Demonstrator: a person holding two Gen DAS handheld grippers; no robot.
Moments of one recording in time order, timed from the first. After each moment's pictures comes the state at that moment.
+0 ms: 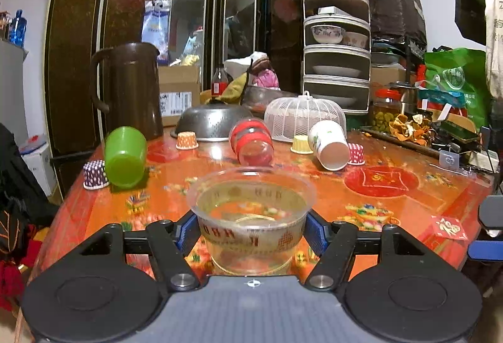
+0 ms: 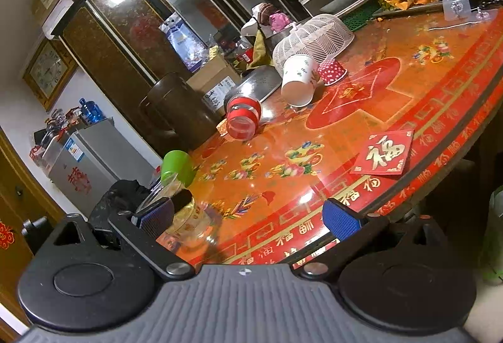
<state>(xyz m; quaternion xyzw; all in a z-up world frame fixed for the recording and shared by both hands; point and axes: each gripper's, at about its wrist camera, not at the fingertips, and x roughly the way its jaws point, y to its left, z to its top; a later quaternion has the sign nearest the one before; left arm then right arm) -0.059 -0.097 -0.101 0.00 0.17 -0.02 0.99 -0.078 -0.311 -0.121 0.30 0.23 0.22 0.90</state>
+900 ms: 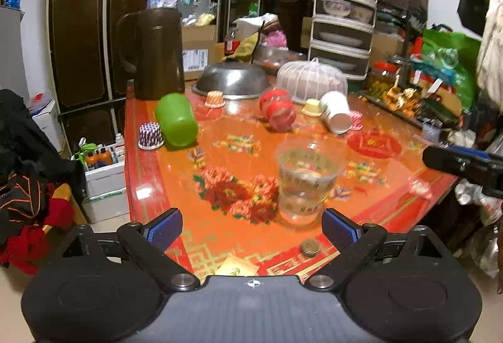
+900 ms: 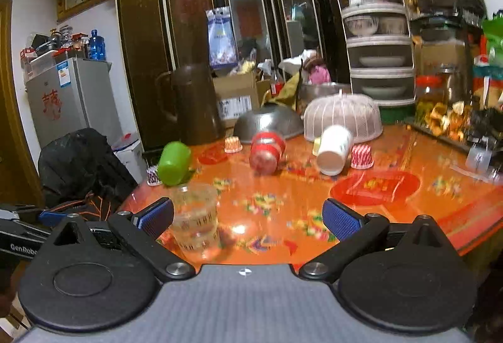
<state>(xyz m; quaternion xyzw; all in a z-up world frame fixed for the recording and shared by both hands) -0.136 -0.014 -0.024 -0.02 0.29 -0.04 0.96 -0.114 -0.226 -0.034 0.05 0.17 0.17 0.97</state>
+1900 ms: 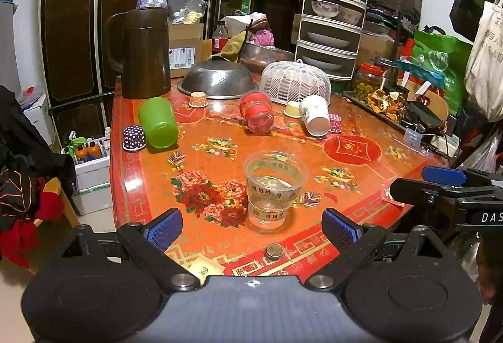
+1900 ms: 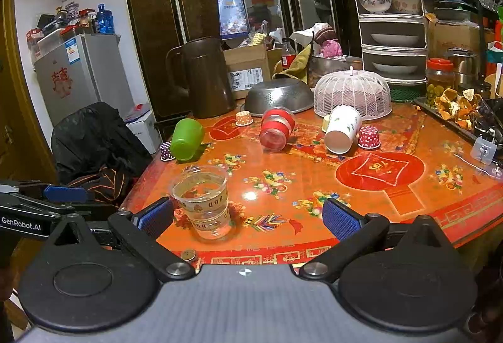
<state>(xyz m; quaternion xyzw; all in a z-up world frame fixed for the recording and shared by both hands) -0.140 -0.038 -0.004 -0.03 0.31 -0.05 0.95 -0.106 -0.236 -0.026 0.04 0.24 0.20 0.95</state>
